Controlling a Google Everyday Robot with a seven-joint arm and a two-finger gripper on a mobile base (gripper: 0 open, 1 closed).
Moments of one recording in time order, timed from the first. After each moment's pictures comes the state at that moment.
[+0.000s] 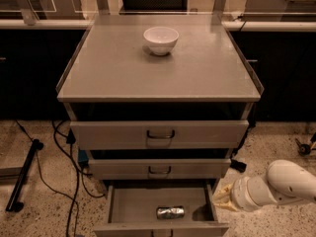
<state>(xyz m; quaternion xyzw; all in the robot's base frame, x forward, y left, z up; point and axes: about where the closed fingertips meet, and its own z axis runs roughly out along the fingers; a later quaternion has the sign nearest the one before) 0.428 -0.220 0.485 -0.59 0.76 0.17 0.23</state>
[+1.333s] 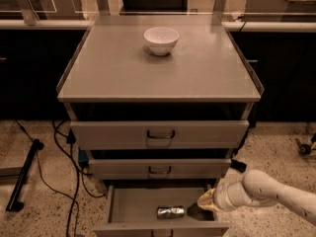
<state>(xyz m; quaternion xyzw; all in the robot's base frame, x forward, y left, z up) 0.473 -0.194 0.345 -0.60 0.73 0.22 0.26</state>
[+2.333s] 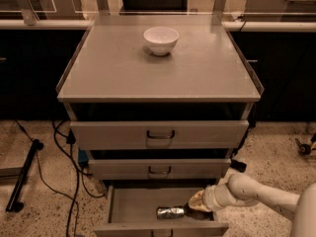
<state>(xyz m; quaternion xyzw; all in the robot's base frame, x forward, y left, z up) 0.498 -0.164 0.280 -0.64 0.69 0.21 0.27</state>
